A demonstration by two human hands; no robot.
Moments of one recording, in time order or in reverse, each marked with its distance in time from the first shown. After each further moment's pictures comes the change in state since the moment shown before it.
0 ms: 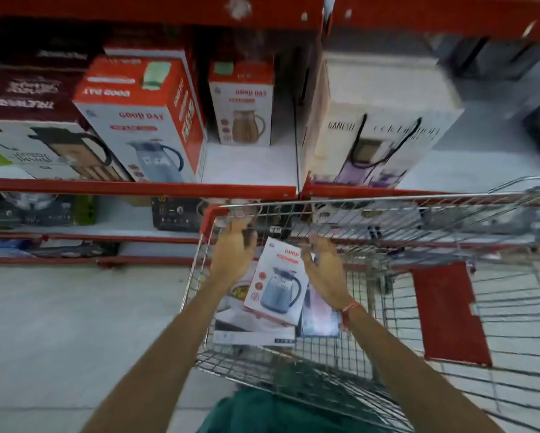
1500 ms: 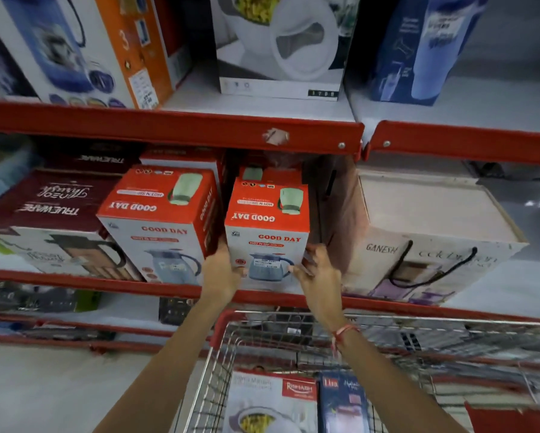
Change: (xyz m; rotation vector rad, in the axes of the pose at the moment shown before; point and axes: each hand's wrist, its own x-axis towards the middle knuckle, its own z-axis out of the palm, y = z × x) left_hand 0.152 0.013 -0.091 -0.148 0.273 -0.024; right_hand 0.150 -0.136 0.025 0.135 0.081 -0.347
